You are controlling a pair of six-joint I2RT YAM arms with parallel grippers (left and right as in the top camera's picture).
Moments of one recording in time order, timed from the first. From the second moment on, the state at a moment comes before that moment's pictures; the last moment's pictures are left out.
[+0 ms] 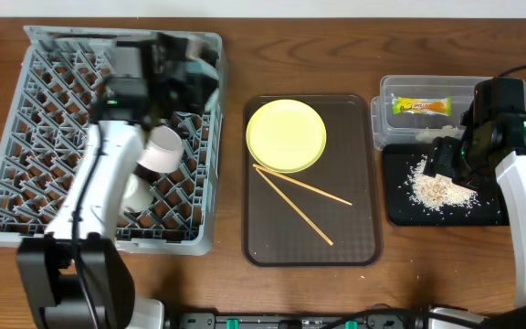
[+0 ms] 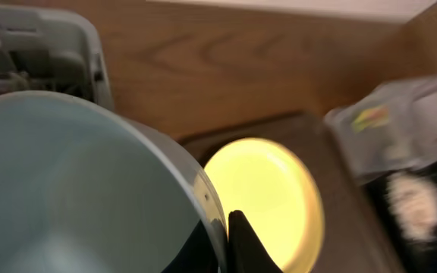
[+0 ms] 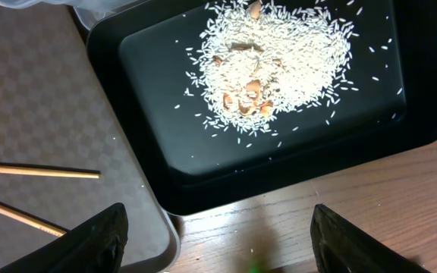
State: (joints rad) left arm -0.01 1.65 1.30 -0.41 0.62 -0.09; right arm -0.10 1.45 1.32 -1.26 0.03 0.27
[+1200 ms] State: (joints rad) left arm 0.34 1.91 1.30 -0.17 1.24 -0.54; right arm -0.10 1.45 1.32 -1.27 0.03 0.27
